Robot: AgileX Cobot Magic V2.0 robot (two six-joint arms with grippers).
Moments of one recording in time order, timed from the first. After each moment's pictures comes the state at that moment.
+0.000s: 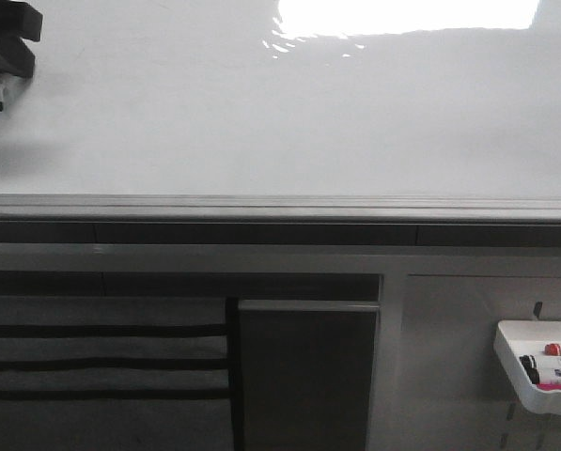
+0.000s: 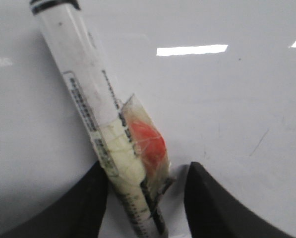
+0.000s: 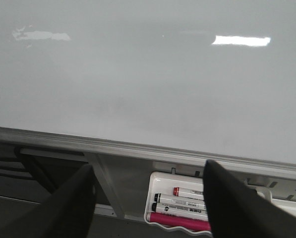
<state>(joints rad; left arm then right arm) -0.18 1.44 -0.87 -0.09 -0.03 0.04 0.05 0.65 -0.65 0.24 0.55 -0.23</state>
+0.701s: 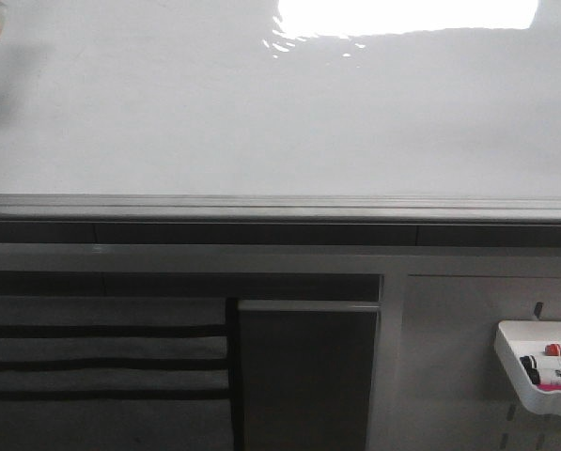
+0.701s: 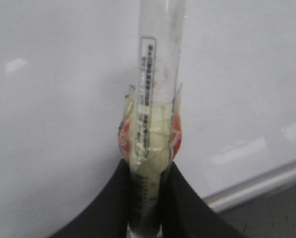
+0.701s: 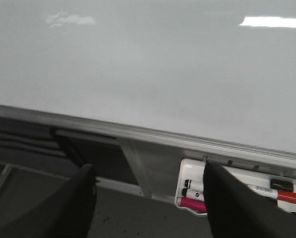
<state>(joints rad) -0.28 1.24 -0.93 0.16 0.44 0.19 0.07 0.70 -0.72 0.37 0.66 -0.32</state>
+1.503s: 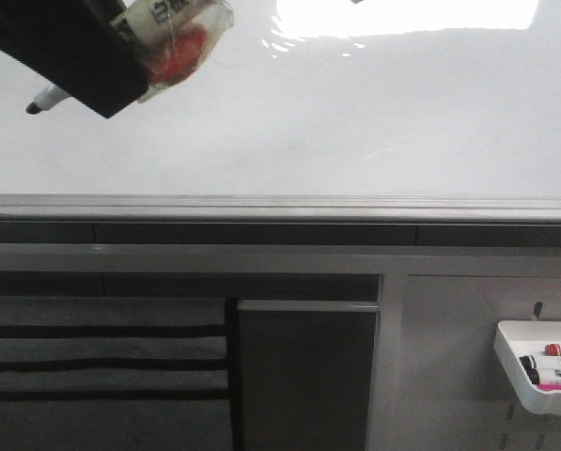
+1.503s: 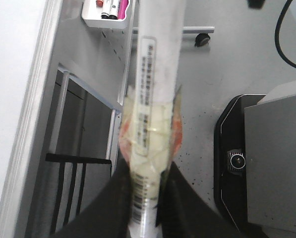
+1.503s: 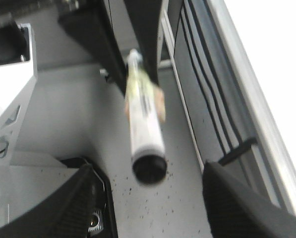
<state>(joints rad) -0.67 1.22 -1.08 -0.43 0.99 1.05 0.64 1.17 -1.11 0.61 0.92 -1.00</state>
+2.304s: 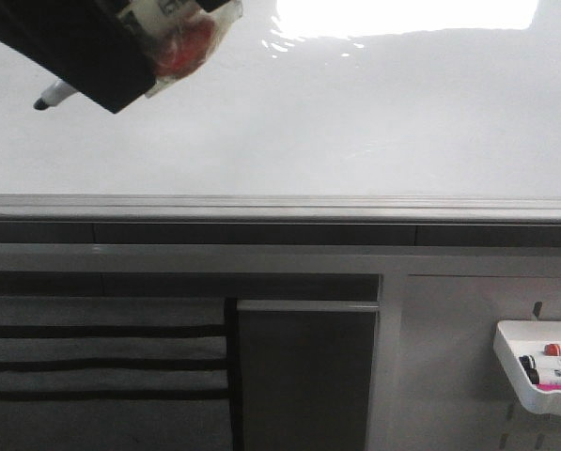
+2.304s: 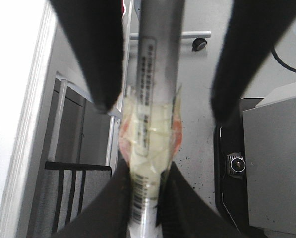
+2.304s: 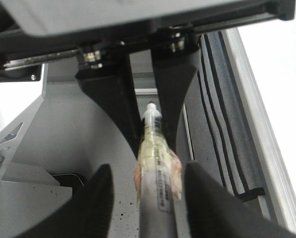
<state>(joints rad) -0.67 1.22 -1.08 -0.45 0.99 1.08 0.72 1.25 -1.12 0.70 0.81 -1.15</state>
